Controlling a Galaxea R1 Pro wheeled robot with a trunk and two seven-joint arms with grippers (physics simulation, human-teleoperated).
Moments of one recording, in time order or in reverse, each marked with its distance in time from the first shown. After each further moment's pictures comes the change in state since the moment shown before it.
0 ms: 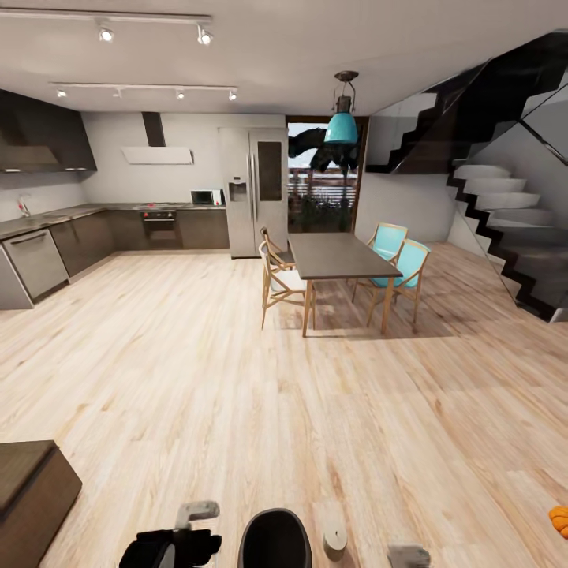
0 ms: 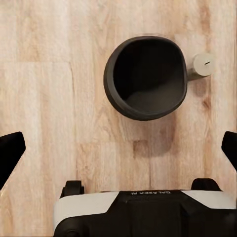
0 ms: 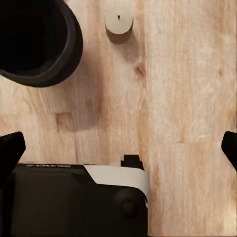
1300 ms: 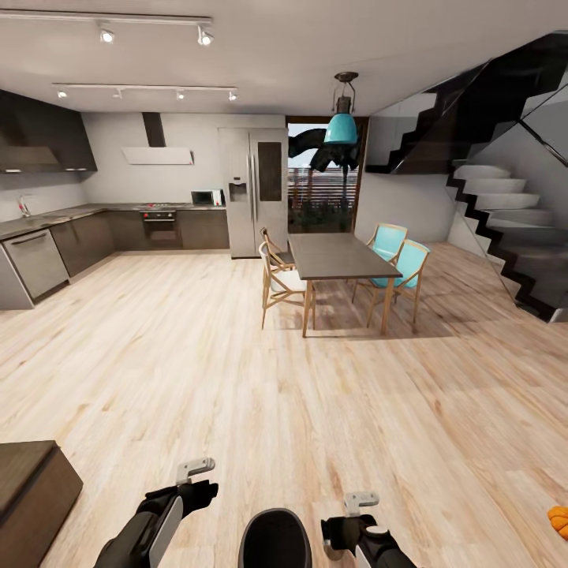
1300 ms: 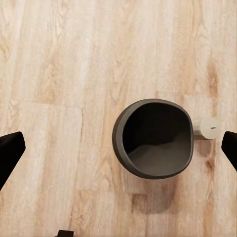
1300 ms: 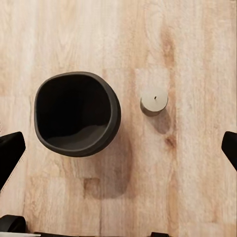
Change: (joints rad) left arm -0.251 -0.010 0.109 0.340 0.012 -0.247 0.047; right arm -0.309 0.096 0.056 0.461 -0.011 -0.381 -0.024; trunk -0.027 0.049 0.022
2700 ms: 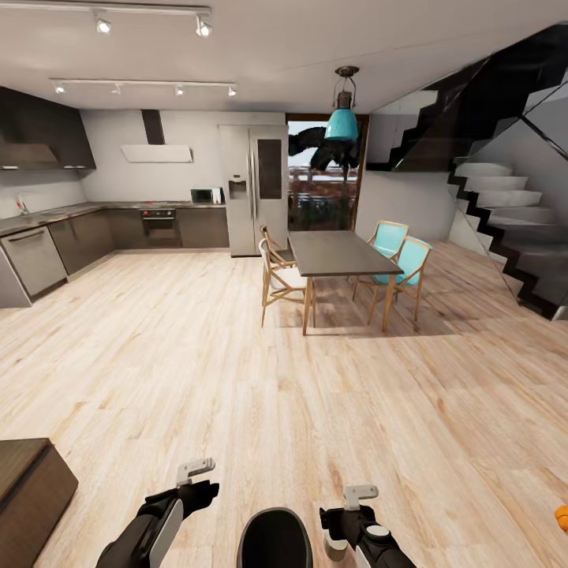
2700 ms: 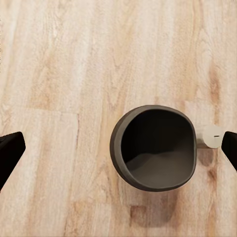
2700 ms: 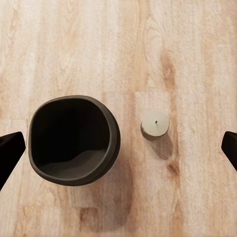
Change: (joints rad) left arm 0.000 0.000 -0.002 0.023 0.015 -0.049 -0.005; right arm 0.000 -0.001 0.002 0.001 0.003 -0.102 0.004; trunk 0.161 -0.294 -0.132
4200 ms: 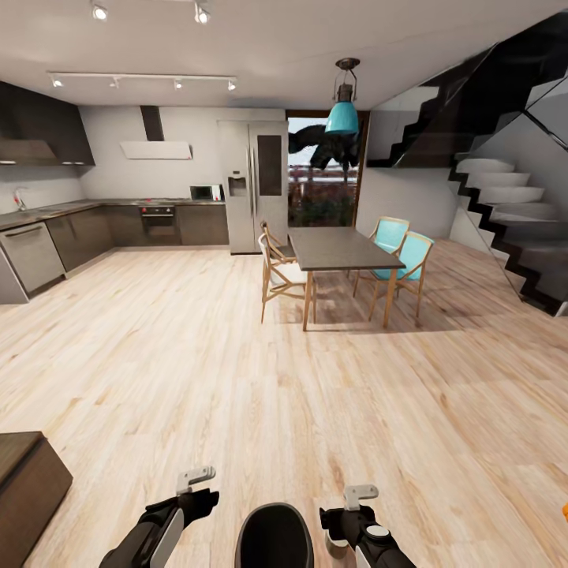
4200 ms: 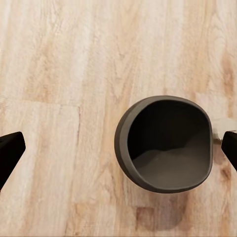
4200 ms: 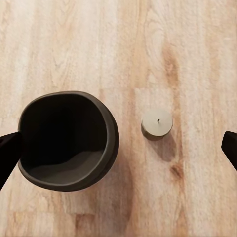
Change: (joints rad) left arm 0.000 0.000 -0.004 0.060 -0.005 -0.042 0.001; right arm 0.000 0.001 0.000 0.002 -0.001 -0.002 -0.001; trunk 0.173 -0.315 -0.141
